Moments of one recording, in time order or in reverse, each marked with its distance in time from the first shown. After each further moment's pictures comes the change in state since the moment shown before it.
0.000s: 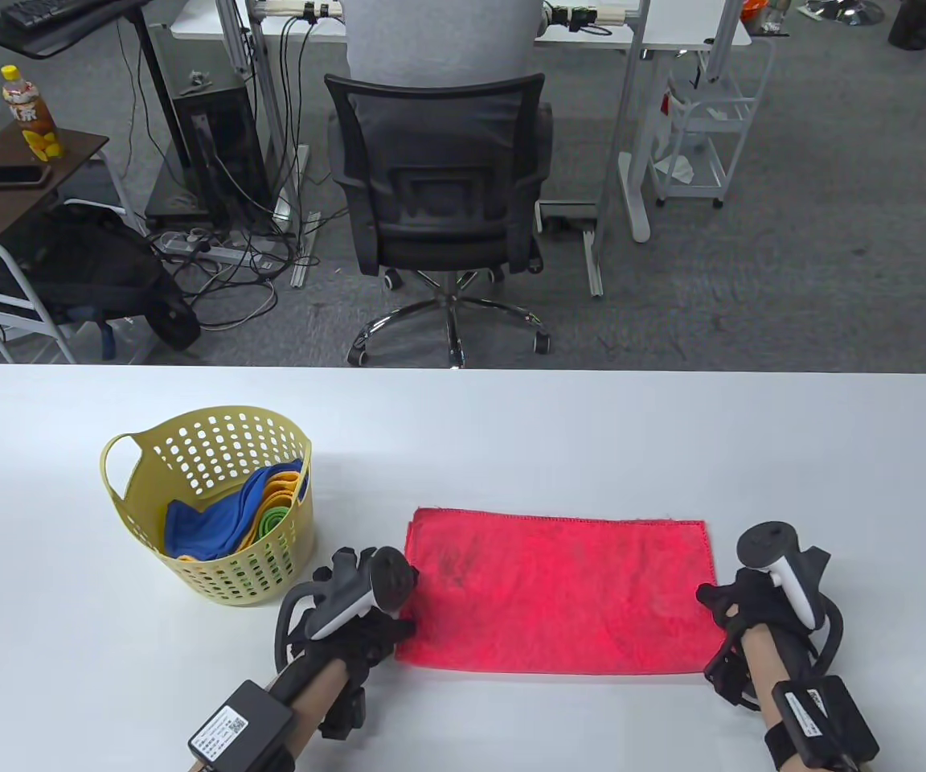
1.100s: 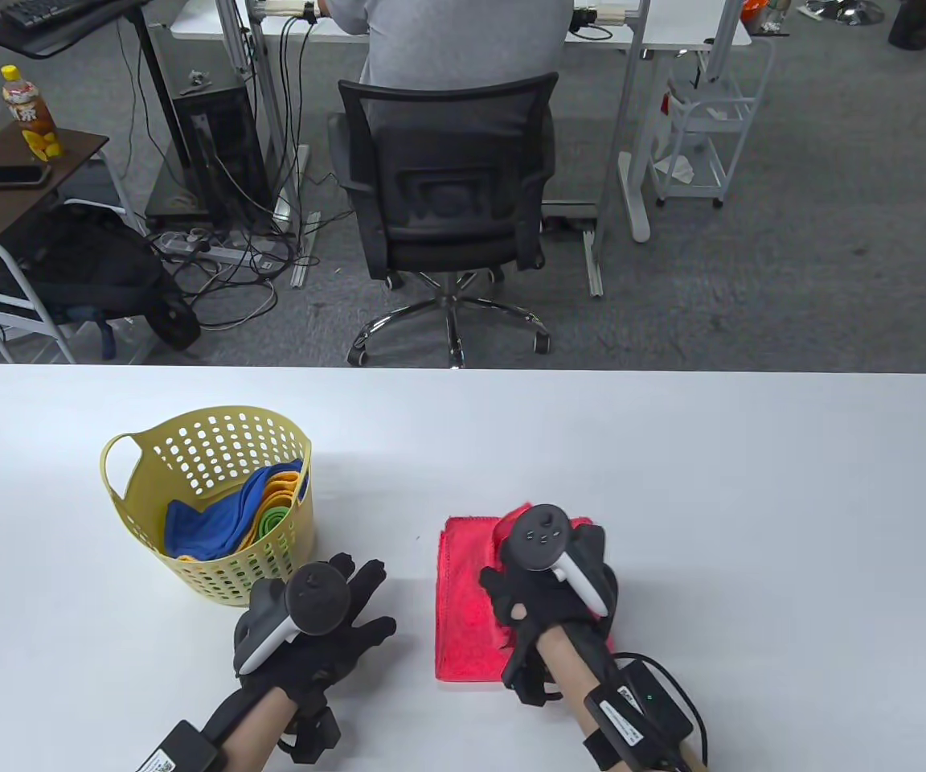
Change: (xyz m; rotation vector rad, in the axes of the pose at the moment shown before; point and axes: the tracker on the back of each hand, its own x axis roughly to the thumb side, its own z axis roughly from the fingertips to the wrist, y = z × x) left_hand -0.050 0.013 0.037 0.173 -0.108 0.389; right_hand 0.219 0.046 0.138 0.232 -0.595 -0.123
